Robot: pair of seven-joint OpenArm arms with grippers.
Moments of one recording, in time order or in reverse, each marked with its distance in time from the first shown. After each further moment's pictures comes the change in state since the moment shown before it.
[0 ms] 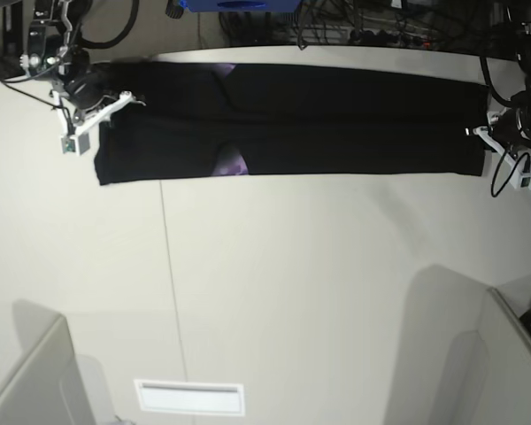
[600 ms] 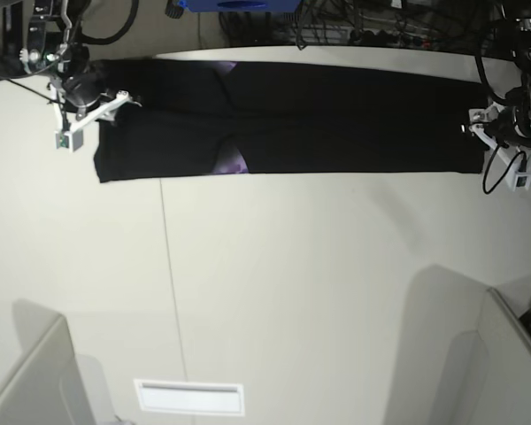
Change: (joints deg) left arm 0.2 1.0 -0.4 3.5 2.2 0.0 0.9; right arm -1.4 0.0 0.1 1.7 0.2 -4.7 0.7
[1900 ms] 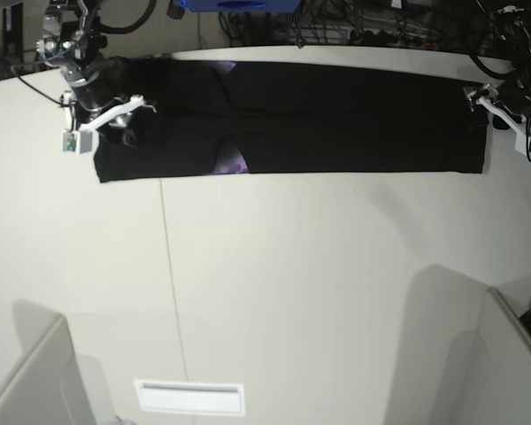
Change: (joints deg) left arm -1.7 15.2 -23.3 -15.5 -0.1 -33.0 -6.2; right arm -2.1 -4.9 -1.5 0.8 -0.3 6.9 16.9
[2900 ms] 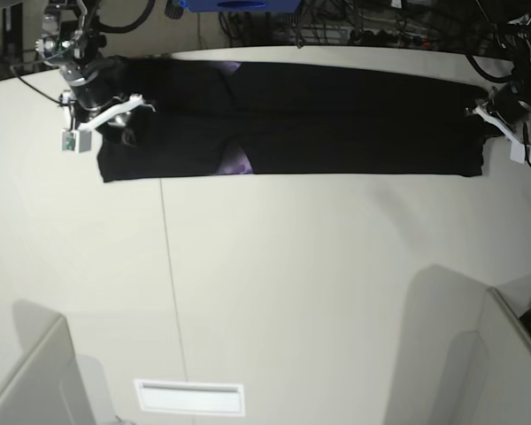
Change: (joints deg) left arm -3.0 -4.2 7.3 -11.0 -2.3 -1.0 -10.1; right arm -0.1 0.1 0.1 0.0 0.0 0.0 0.1
